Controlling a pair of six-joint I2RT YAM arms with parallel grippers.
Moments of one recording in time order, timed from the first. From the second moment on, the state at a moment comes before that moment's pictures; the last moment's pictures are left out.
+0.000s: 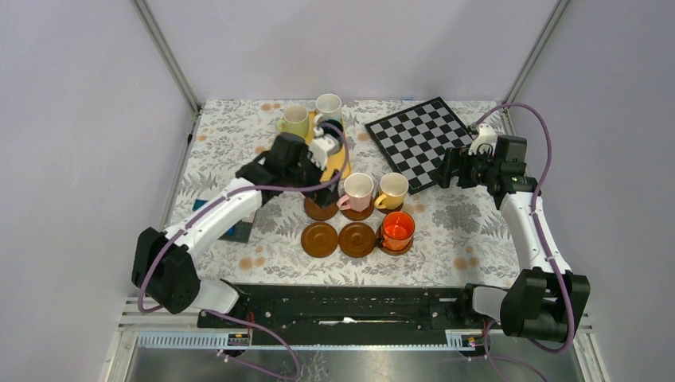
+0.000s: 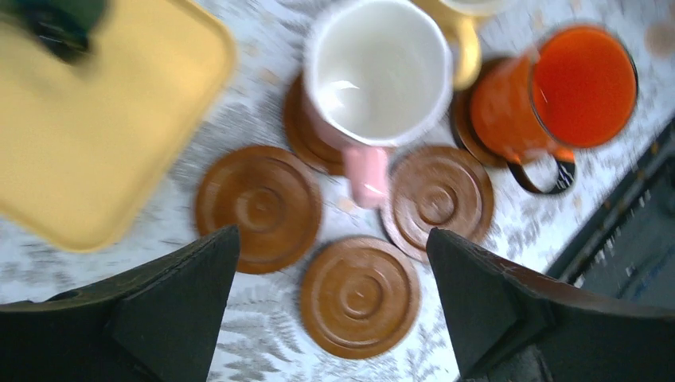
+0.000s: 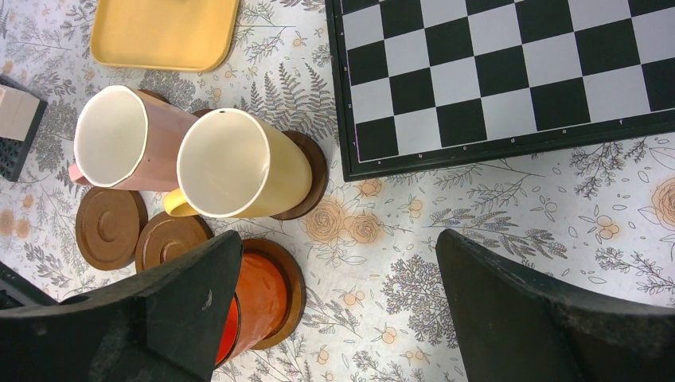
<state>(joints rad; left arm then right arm) -0.59 1.39 1.09 -0.46 0.31 0.08 -0.12 1.21 0.94 -0.43 -0.57 -0.03</state>
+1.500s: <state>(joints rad) -0.38 2.16 1.75 -0.34 0.11 0.09 -0.12 1.21 0.92 -0.43 -0.54 -0.03</state>
